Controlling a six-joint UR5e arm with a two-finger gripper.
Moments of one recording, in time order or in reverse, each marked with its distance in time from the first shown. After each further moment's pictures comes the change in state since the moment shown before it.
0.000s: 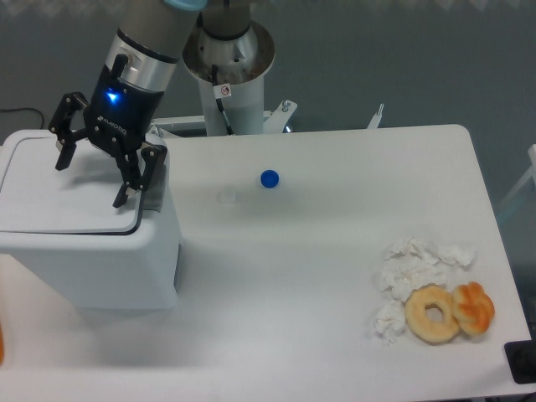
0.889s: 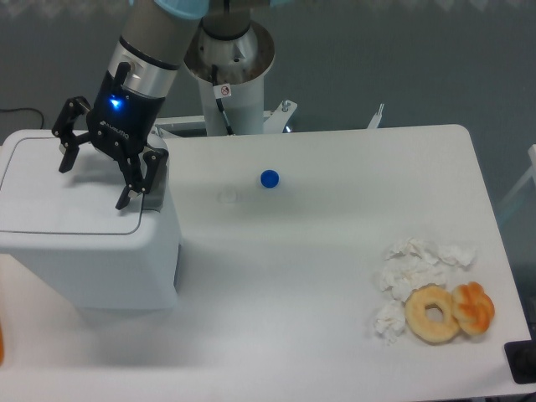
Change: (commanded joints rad) arm 0.000 0.000 -0.025 0.000 0.000 0.000
